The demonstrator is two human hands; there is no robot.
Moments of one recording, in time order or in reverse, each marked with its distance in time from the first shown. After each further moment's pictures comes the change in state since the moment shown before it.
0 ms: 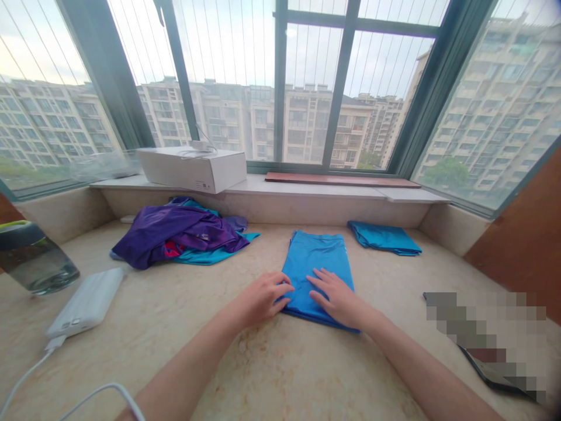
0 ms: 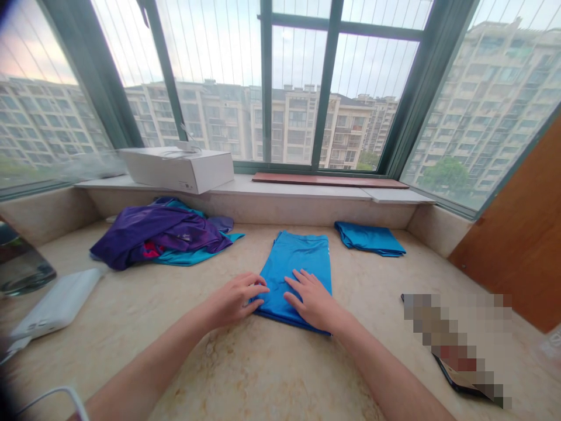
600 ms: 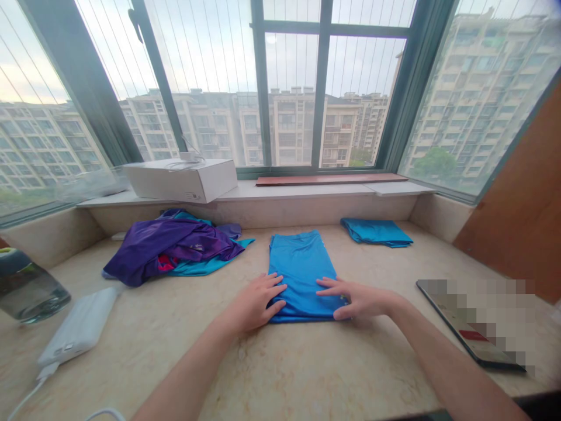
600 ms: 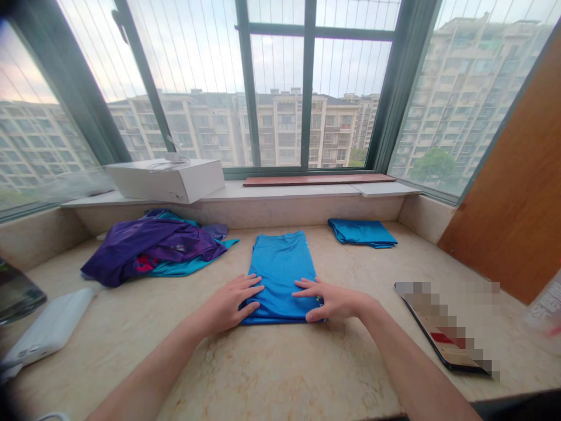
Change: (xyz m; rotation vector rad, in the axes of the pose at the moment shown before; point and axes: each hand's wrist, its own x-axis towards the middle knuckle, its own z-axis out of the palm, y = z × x) left_hand -0.003 -0.009 -0.006 0.033 -0.133 -0.093; right_hand -0.026 0.031 -0.047 0.448 -0.382 -0.112
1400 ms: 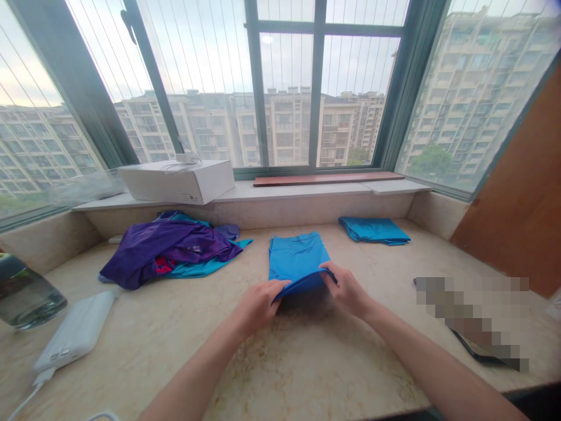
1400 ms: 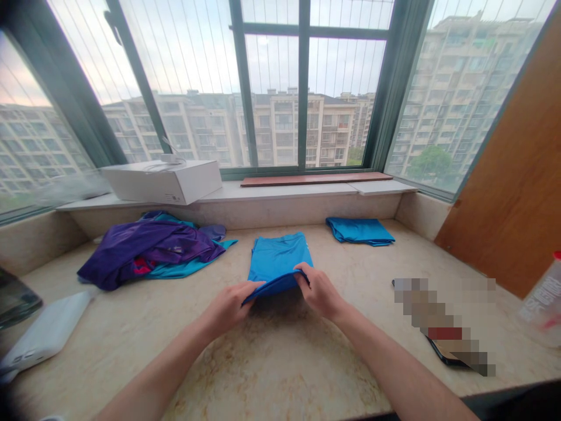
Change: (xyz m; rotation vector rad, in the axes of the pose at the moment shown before) left_hand 0.007 0.018 0.011 -0.216 0.214 -0.042; right_hand 0.034 -0.010 0.035 -0.012 0.797 -0.016
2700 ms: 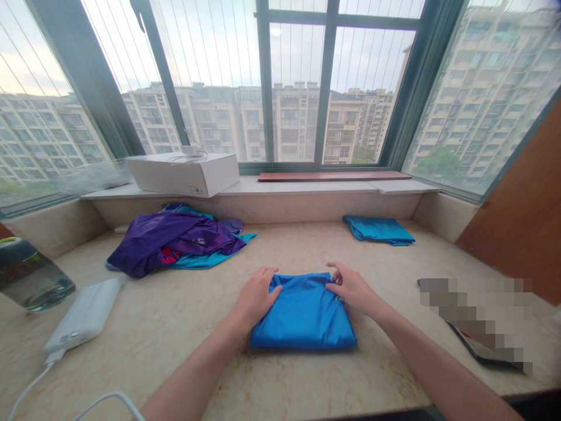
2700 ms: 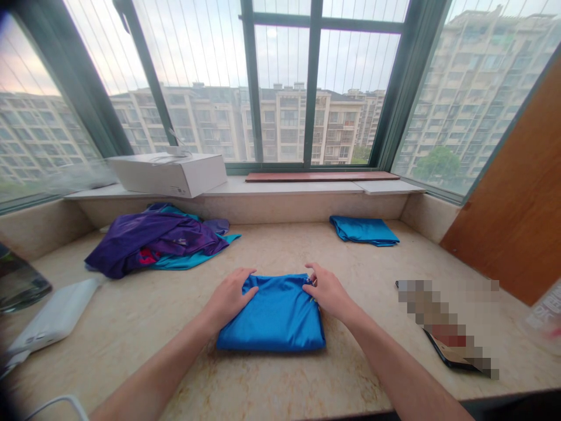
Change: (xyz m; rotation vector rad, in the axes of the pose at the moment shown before) left_hand 0.001 -0.011 0.006 0.098 0.135 -0.277; right_hand -0.006 0.019 -0.006 -0.075 -0.122 0.251
